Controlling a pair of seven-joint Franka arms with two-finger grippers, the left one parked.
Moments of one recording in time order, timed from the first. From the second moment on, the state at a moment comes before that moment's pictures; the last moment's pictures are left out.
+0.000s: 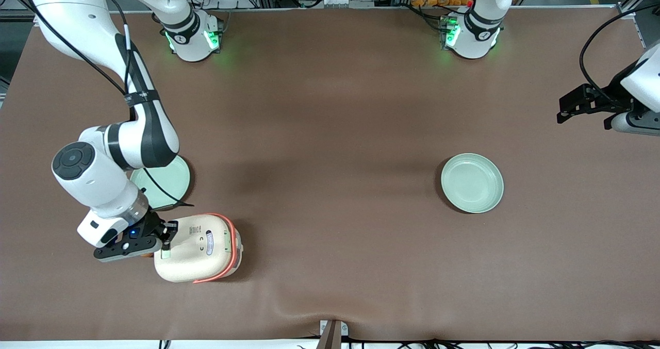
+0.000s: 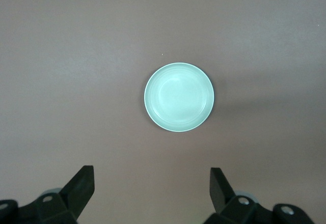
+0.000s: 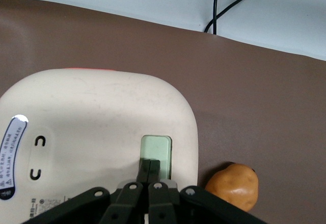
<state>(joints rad) 0.16 0.56 -0.03 -1.55 -0.02 2.43 -0.07</state>
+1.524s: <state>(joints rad) 0.15 0.31 -0.03 -1.49 -0.02 1.84 -0.07</state>
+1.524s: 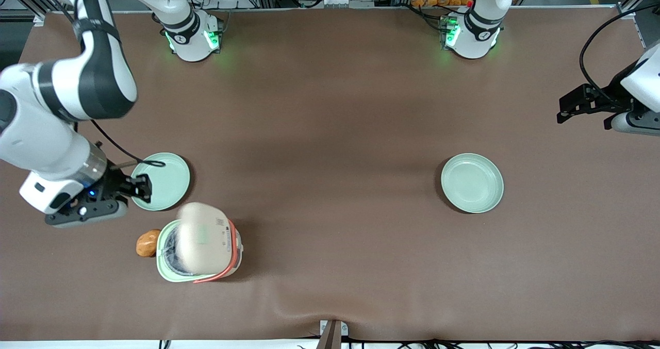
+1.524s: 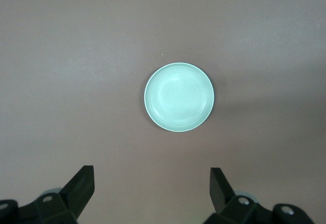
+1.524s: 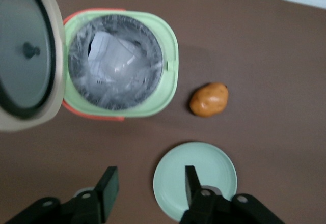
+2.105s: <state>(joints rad) 0.00 0.17 0.05 -1.49 -0.02 1.40 -0.07</state>
